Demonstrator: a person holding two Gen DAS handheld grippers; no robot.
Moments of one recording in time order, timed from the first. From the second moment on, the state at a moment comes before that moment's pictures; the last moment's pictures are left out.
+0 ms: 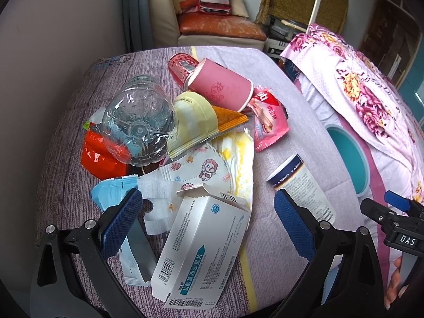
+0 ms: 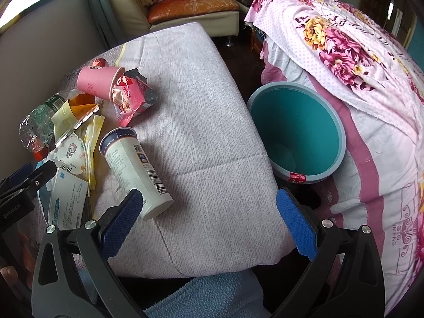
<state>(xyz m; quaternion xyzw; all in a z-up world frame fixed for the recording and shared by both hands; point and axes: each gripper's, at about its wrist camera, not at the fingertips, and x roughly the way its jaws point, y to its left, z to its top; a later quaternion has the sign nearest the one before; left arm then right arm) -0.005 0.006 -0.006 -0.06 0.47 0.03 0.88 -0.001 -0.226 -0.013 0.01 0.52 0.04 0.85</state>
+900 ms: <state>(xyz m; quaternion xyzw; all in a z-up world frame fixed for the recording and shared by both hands) -0.009 0.033 0.011 -0.07 0.46 0.00 0.89 0.023 -0.171 -0.026 -0.04 0.56 0.14 0.82</state>
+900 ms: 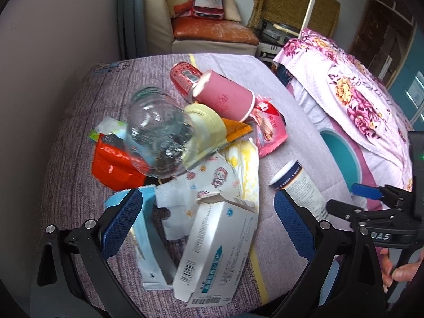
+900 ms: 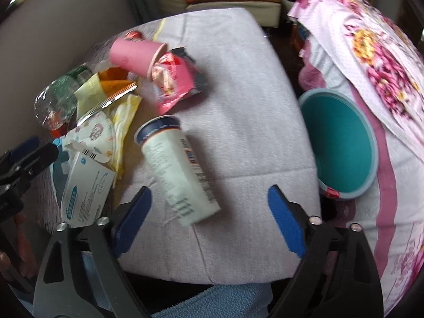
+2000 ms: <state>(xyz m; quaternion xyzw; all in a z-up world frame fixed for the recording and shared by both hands) 0.133 0.116 -0.029 -0.11 0.61 0.02 0.79 0.083 -0.143 -0.066 -0.03 0.62 0.21 0.75</state>
